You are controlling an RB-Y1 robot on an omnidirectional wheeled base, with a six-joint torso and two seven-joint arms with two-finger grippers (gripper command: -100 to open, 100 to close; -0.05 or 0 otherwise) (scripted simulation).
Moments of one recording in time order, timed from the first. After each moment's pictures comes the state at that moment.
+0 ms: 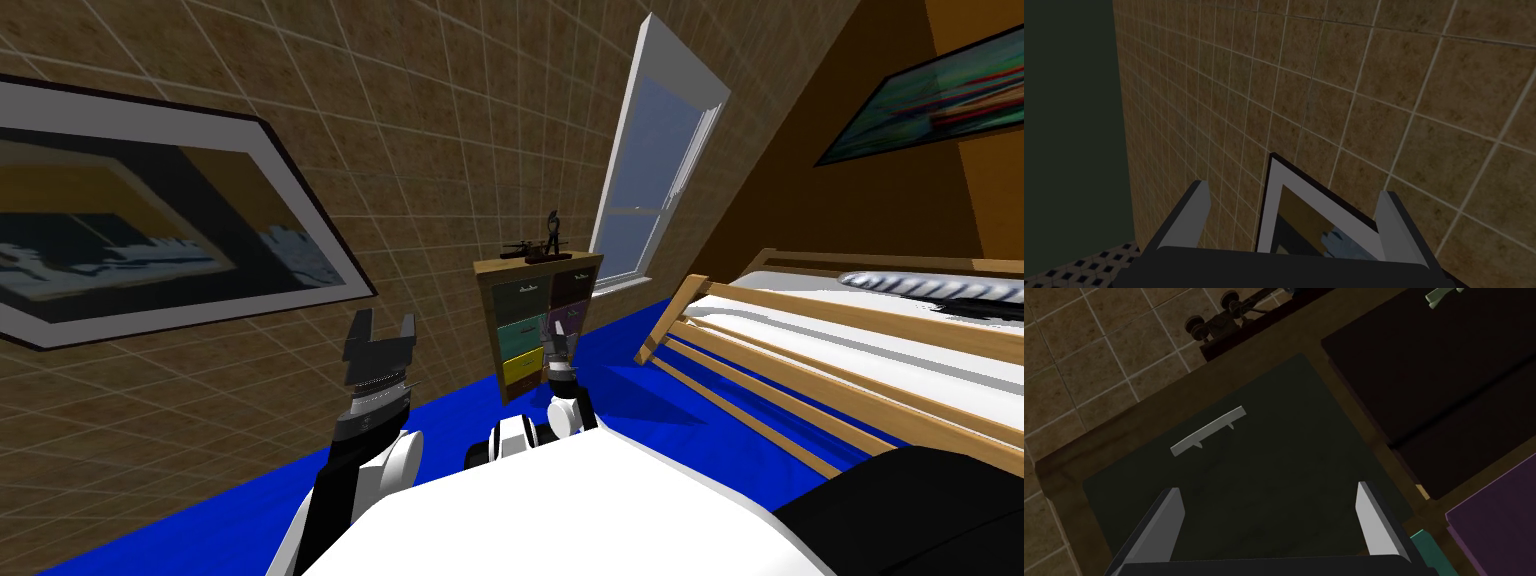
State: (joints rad) left arm 0.47 -0.02 -0.07 -2.39 -0.10 -0.43 0.15; right arm 0.25 -0.20 0.43 -1.78 -0.68 -0.85 -1.48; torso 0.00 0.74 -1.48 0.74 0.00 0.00
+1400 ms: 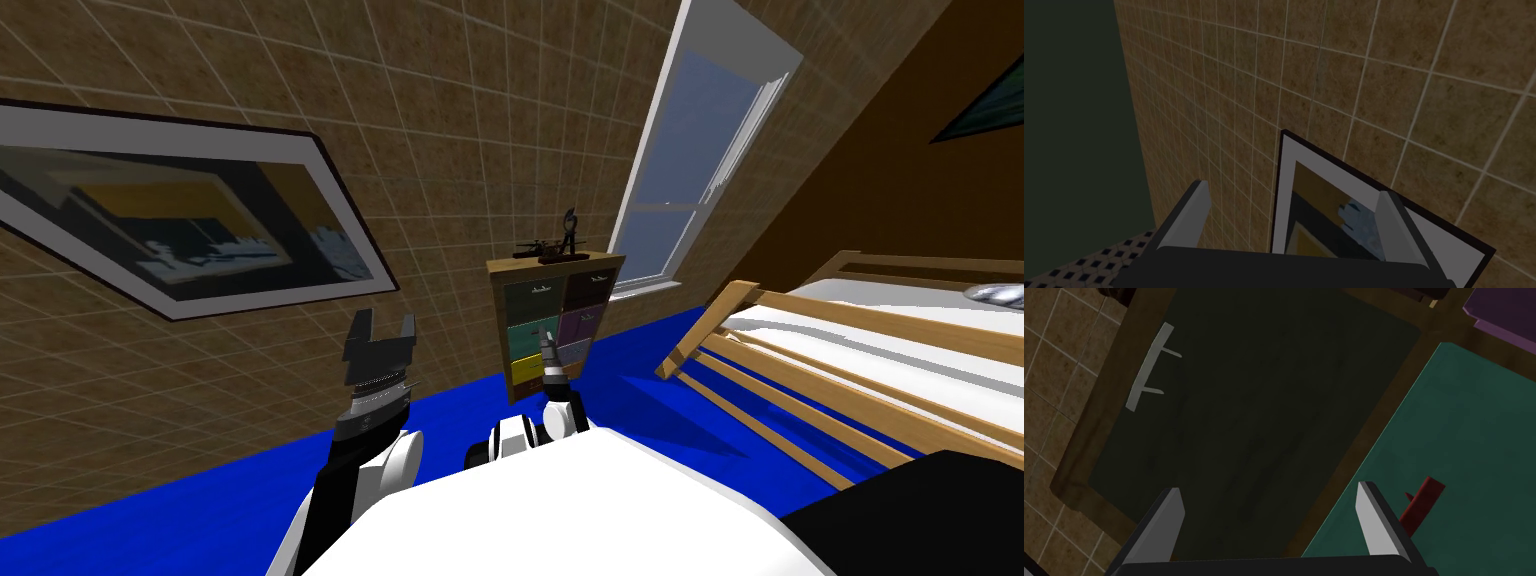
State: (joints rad) left arm 0.47 -0.02 -0.07 -2.39 -0.10 -0.43 0.15; right arm 0.16 -0.24 0.54 -1.59 -0.90 -0.94 -1.85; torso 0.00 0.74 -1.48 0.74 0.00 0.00
